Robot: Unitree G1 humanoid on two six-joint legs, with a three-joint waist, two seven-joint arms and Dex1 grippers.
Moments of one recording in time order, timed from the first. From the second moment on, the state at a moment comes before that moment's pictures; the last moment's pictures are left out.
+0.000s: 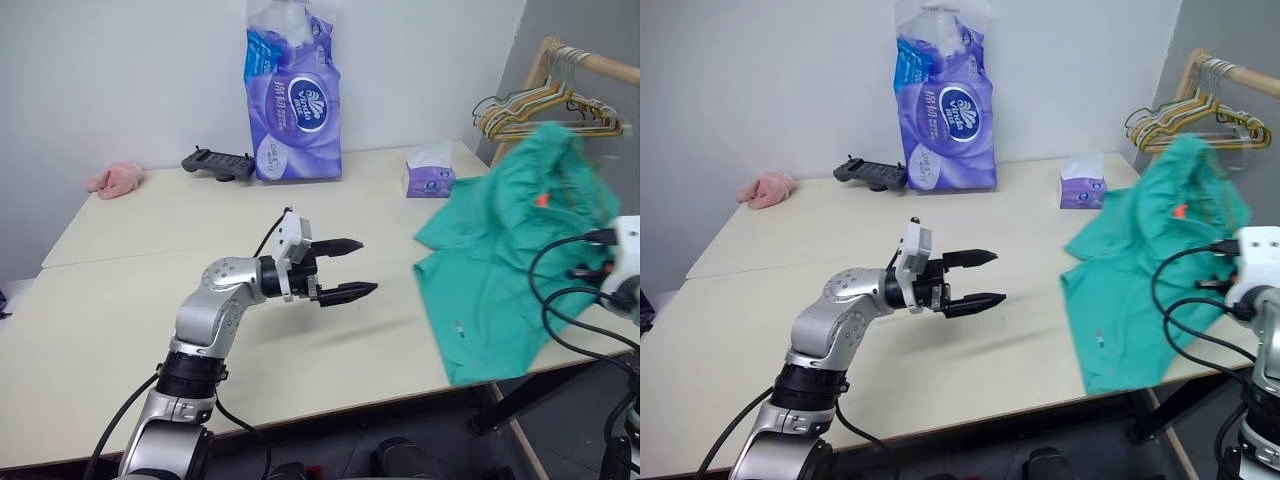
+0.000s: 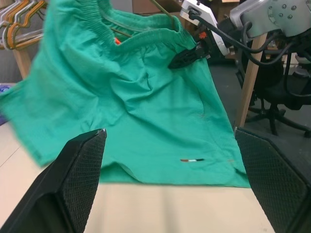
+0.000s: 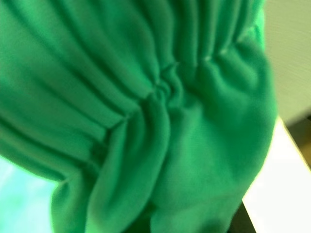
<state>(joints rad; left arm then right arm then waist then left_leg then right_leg) -0.49 0.32 -0.08 -0.04 -0.42 0.42 -1.14 -0.33 -0.64 -0.56 -0.39 -0.10 1.41 0.44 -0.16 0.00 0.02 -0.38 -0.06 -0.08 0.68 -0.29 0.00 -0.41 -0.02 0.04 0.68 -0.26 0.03</state>
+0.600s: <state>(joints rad) -0.65 0.11 -0.19 -0.01 -0.48 0.41 -1.10 -0.34 -0.71 -0.96 -0.17 -0.24 1.33 0.08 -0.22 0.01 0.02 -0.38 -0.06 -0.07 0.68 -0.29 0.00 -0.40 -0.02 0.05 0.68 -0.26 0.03</state>
